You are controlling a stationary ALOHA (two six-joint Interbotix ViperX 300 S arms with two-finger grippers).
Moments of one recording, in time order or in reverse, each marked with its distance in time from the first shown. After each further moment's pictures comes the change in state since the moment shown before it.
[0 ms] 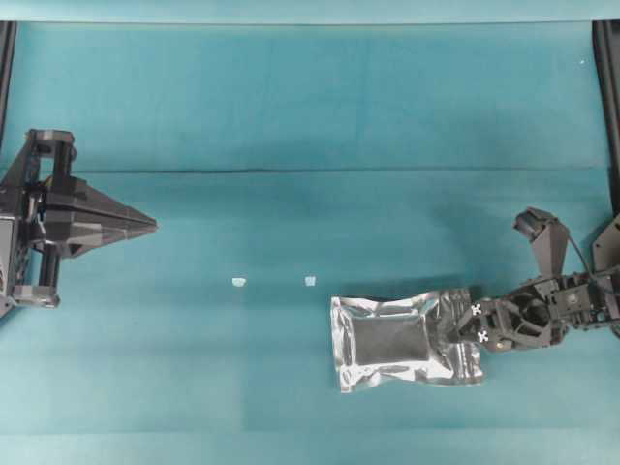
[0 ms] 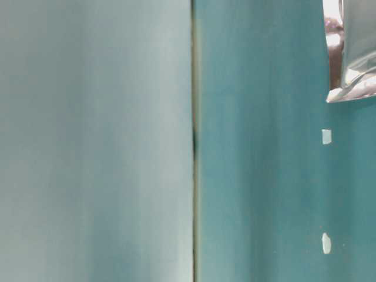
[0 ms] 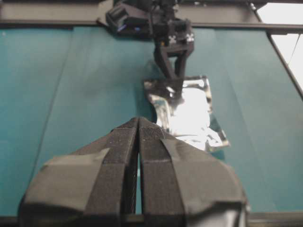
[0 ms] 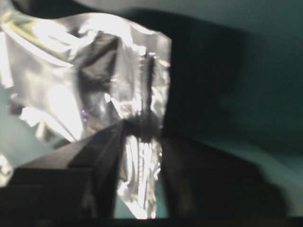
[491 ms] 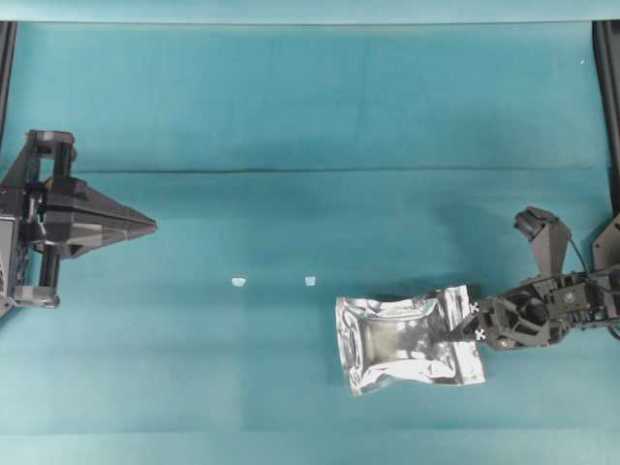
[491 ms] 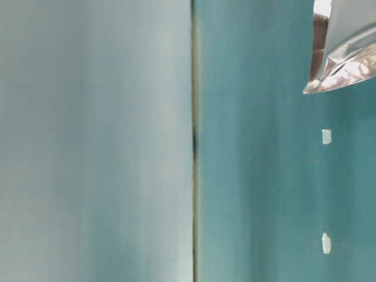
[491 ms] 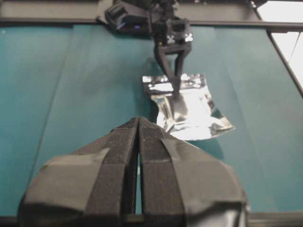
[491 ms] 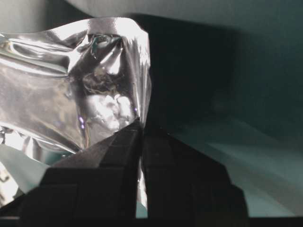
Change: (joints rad) left arm -0.002 -0.002 0.005 0.000 0.000 0.000; right arm -0.002 -0.017 -0.003 0.017 0.017 -0.020
